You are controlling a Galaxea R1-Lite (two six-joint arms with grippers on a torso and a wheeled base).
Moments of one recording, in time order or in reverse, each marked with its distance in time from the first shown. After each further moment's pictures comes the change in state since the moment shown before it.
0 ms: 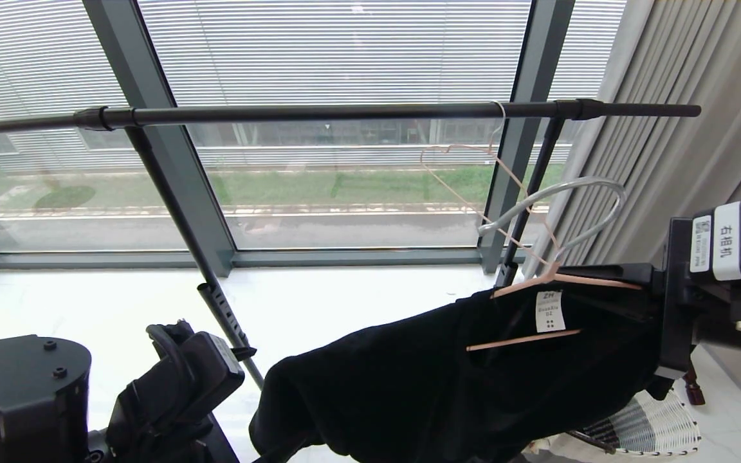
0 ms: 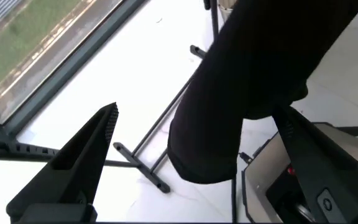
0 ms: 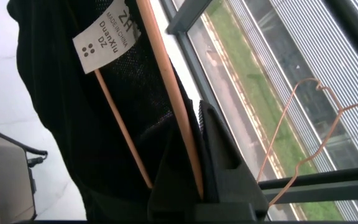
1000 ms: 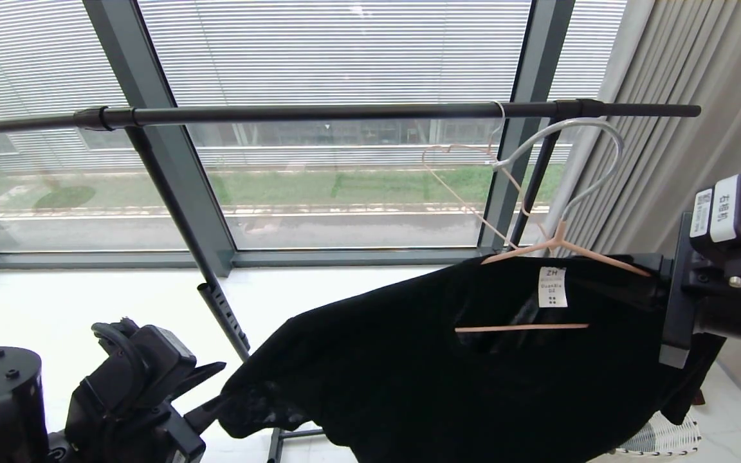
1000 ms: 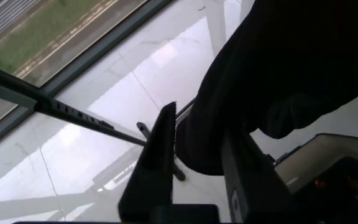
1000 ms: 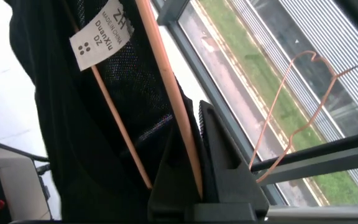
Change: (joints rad) left arm 0.161 -0.043 0.093 -0.092 0.038 0.008; right arm -0.043 -0.007 -0.001 -0.001 -0.053 0.118
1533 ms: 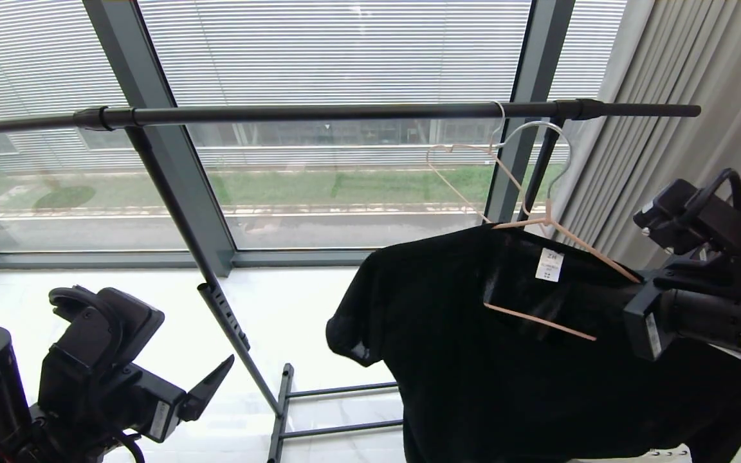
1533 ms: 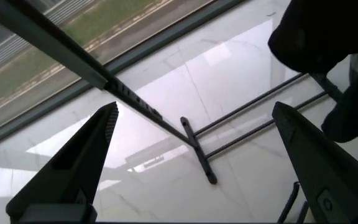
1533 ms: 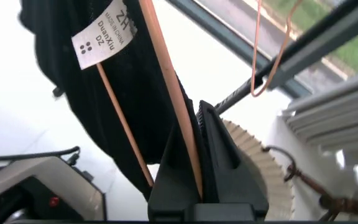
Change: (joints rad) left arm 0.061 -0.011 -0.033 -0.051 0.233 -0.009; right arm 0.003 0.061 0.001 0.087 -0.367 0.393
